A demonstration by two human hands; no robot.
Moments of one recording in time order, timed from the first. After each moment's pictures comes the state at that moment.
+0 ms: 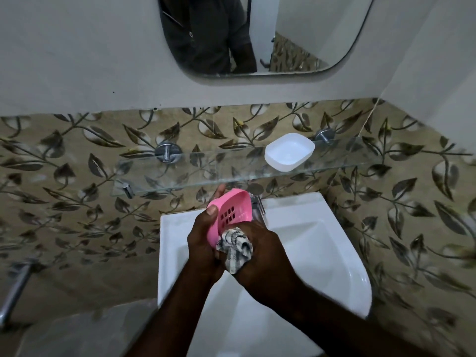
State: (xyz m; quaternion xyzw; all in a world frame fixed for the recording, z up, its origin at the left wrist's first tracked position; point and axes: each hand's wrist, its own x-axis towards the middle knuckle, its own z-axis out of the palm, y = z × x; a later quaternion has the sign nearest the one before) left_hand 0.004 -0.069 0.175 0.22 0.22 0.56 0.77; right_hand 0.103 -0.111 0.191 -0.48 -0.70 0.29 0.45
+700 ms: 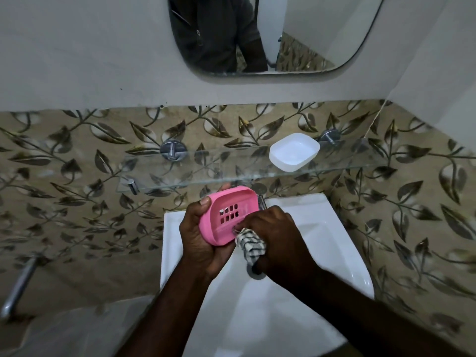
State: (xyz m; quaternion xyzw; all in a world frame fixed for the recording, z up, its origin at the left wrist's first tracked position) left_hand -0.006 -0.063 0.181 0.19 0.19 0.56 0.79; right_hand 0.137 -0.097 0.193 -0.52 -0.80 0.08 0.28
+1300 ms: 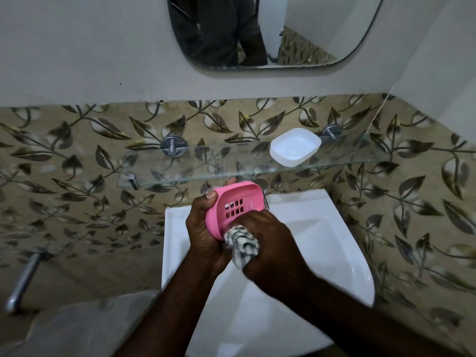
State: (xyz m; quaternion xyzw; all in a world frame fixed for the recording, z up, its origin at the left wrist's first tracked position) left_hand 0.003 -0.070 0.193 0.19 0.18 0.56 0.79; right_hand 0.112 -0.113 0.205 -0.48 -0.78 0.11 0.38
